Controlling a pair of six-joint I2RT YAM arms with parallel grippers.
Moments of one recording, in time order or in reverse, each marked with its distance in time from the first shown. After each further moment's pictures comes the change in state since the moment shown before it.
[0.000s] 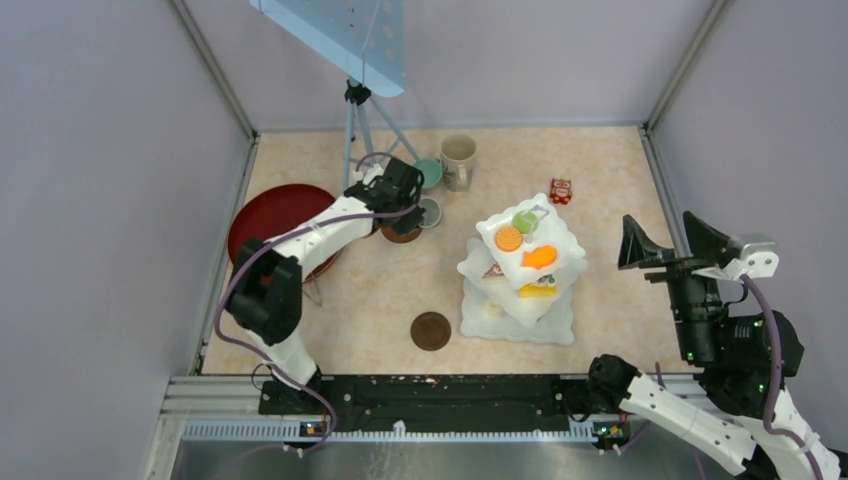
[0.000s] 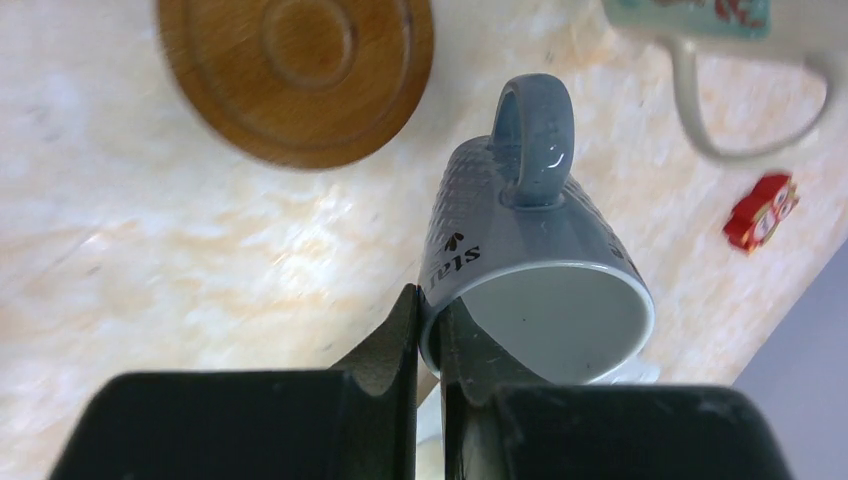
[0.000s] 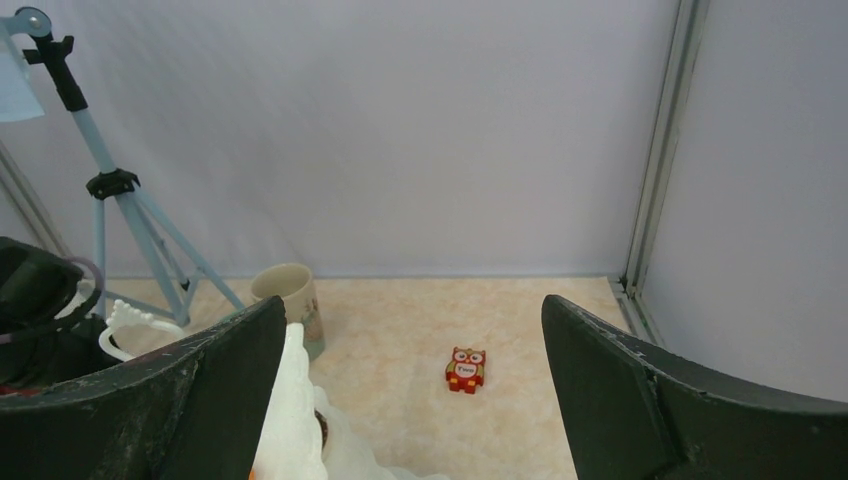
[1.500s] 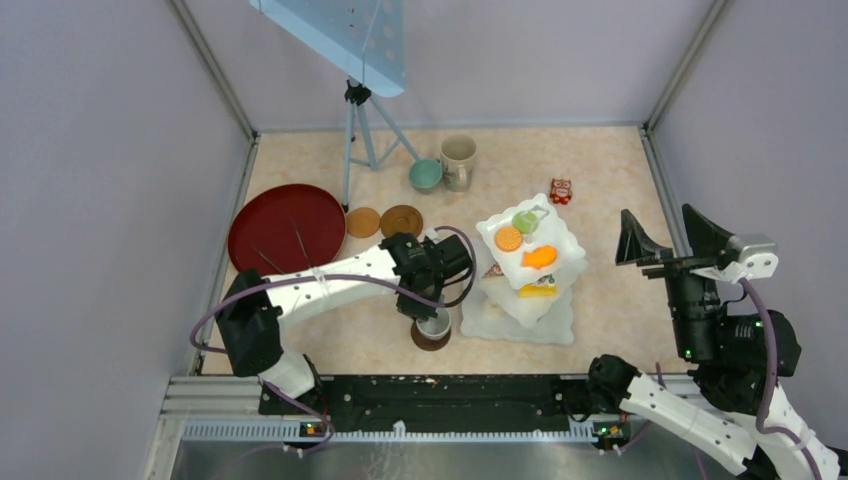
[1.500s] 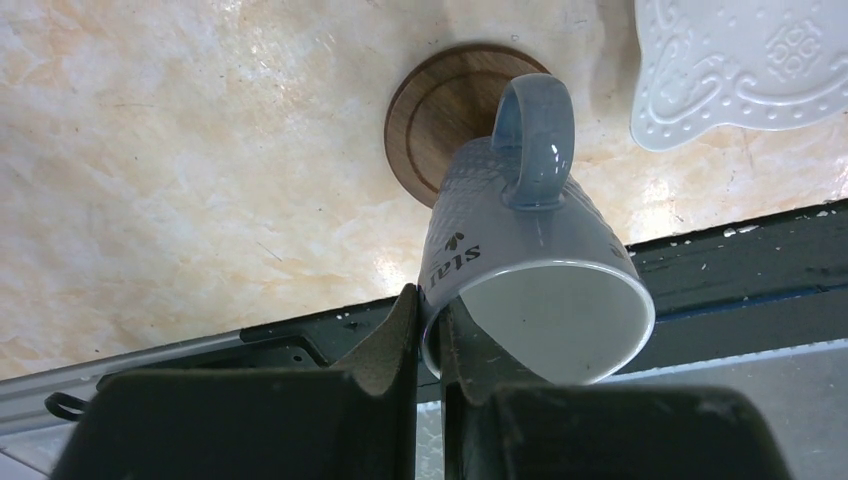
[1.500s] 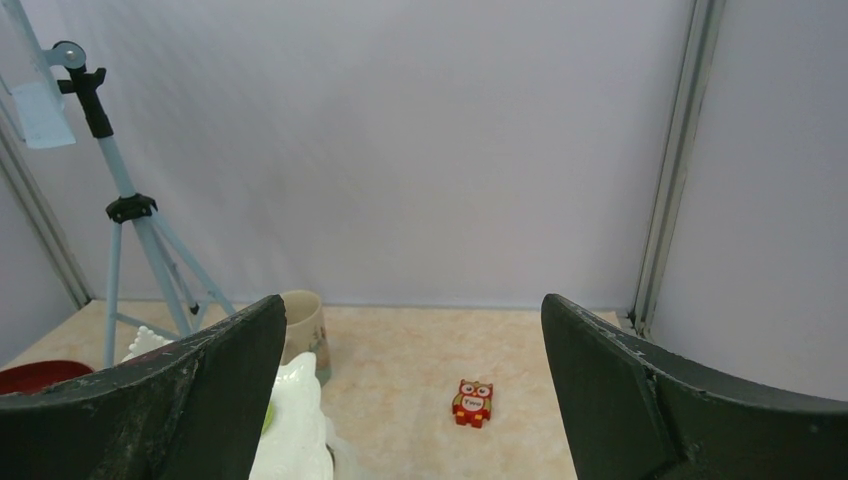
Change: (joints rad) left arm -0.494 -0.215 -0.085 -0.578 0.034 0.497; right arm 0.000 0.016 -0.023 0.126 -0.045 -0.063
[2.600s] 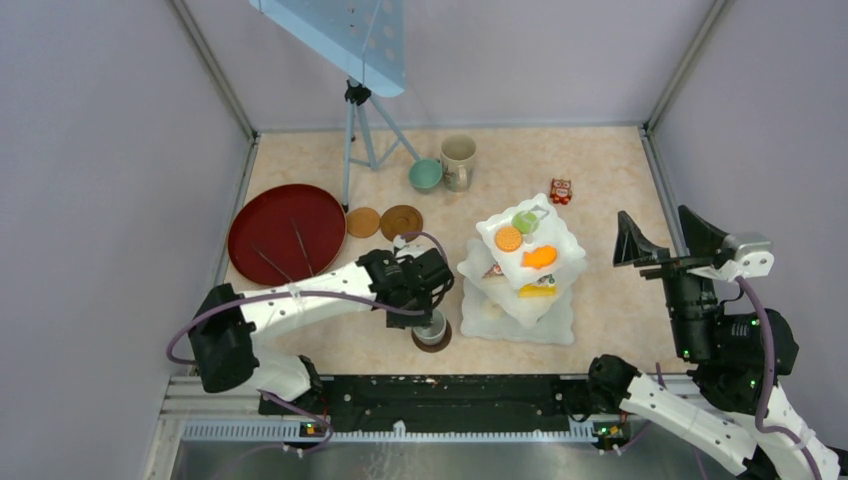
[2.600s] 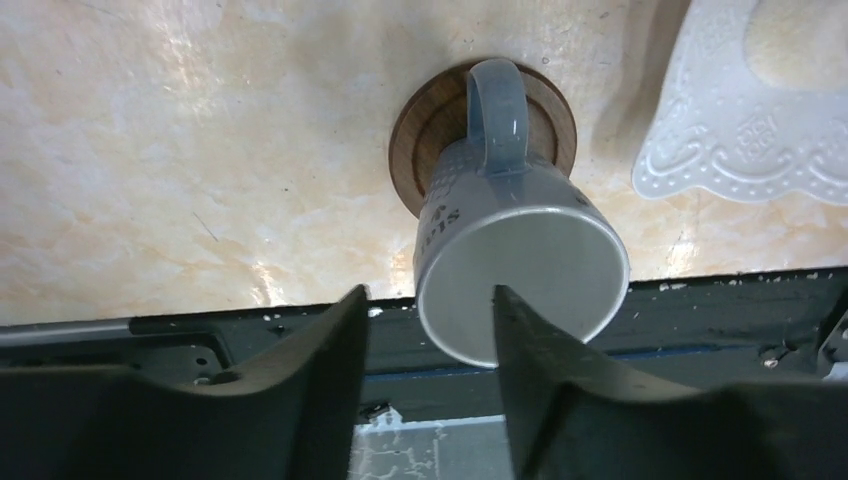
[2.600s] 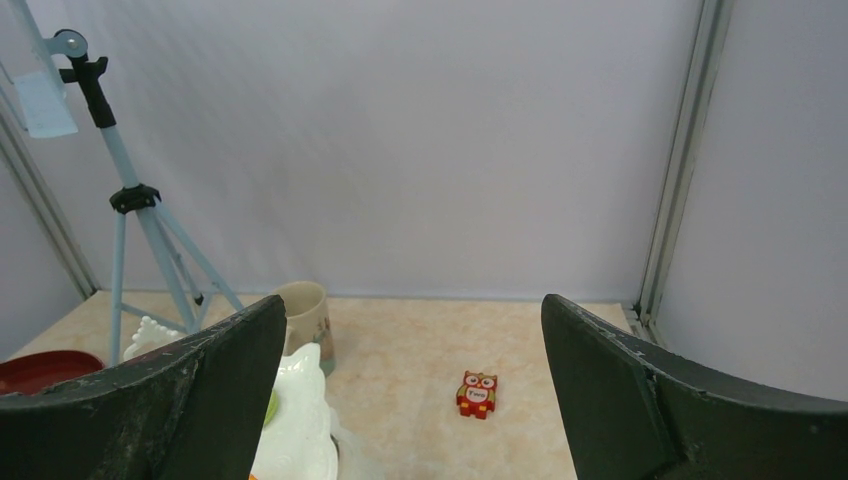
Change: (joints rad) left arm -0.001 -0.136 -0.210 0.134 -0.026 -0.310; right arm 0.000 0.001 0.000 -0.028 0.000 0.022
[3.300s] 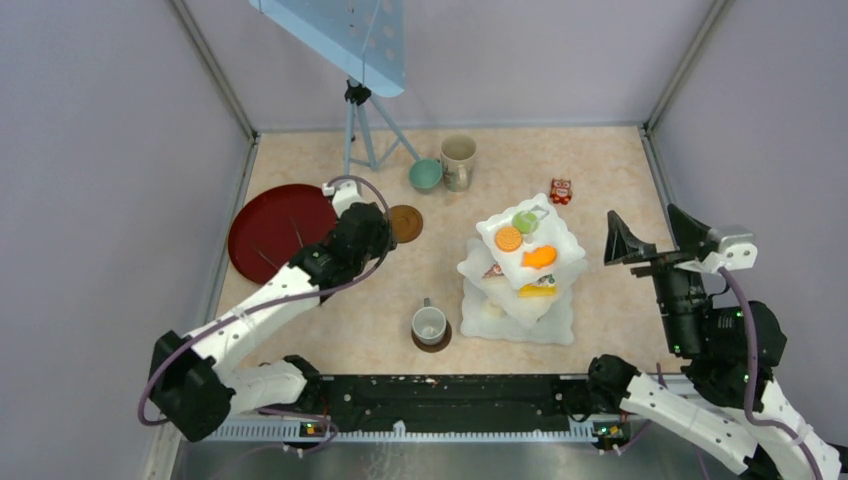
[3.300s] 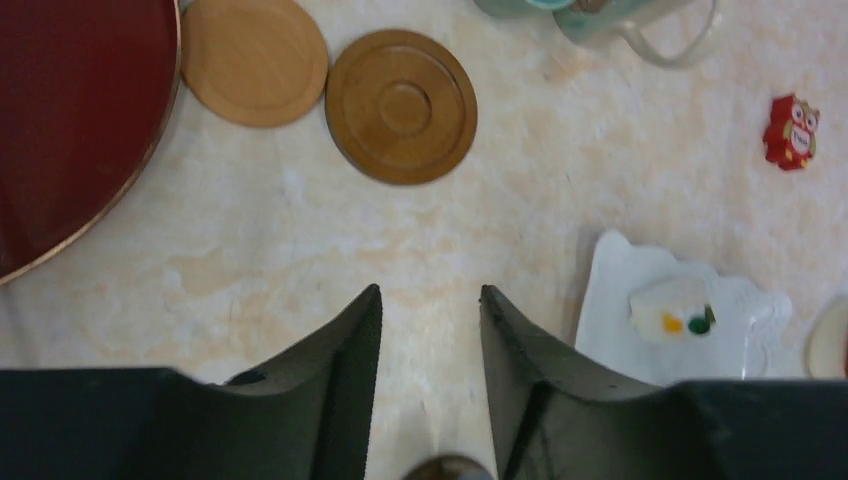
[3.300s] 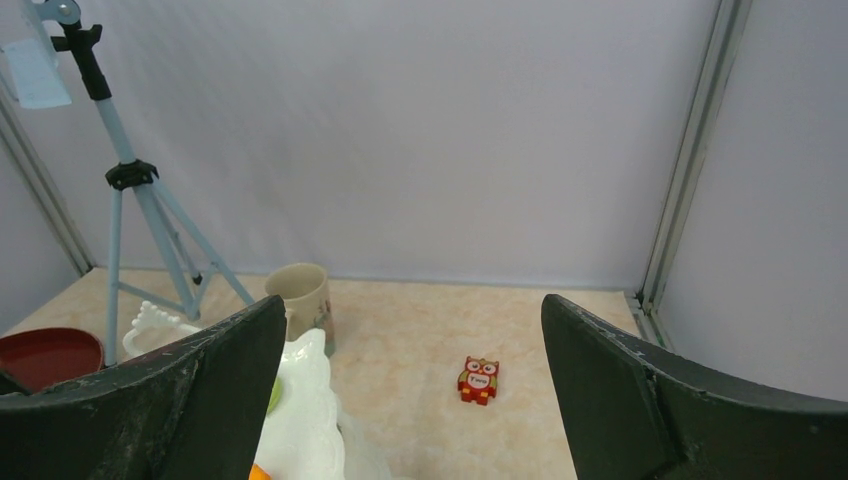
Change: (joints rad) left arm 0.348 -0.327 -0.189 0.557 -0.269 0.240; right arm 0.000 0.026 0.000 -0.023 0.001 0.023
